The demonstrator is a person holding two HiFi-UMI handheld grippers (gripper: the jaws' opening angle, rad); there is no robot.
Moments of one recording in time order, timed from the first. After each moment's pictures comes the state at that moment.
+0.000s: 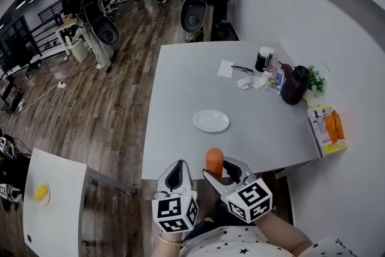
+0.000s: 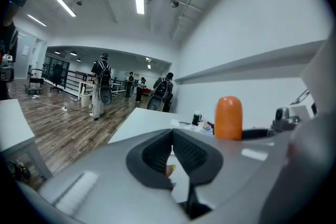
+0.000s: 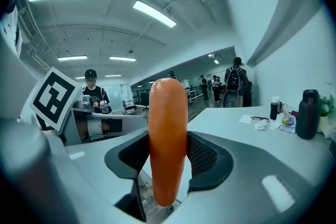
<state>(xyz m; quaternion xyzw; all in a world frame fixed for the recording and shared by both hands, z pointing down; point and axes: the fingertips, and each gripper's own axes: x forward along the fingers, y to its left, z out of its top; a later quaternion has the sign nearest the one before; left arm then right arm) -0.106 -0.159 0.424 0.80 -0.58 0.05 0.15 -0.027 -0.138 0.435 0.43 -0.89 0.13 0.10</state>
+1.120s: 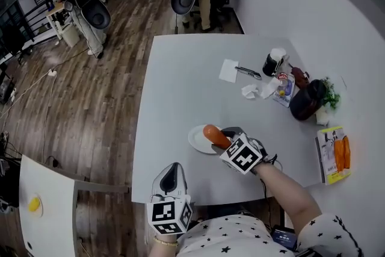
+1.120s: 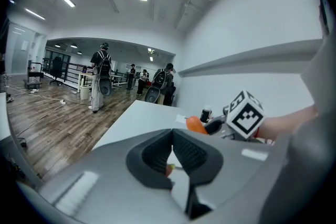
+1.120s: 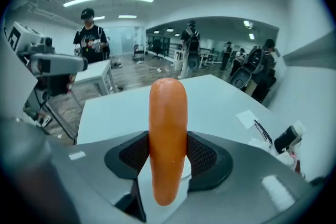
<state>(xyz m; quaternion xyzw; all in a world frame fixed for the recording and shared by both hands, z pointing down) -0.087 -0.298 0.473 0.79 -0.58 0.08 0.18 0.047 -0.381 0.565 0.33 -0.84 0.08 0.42</state>
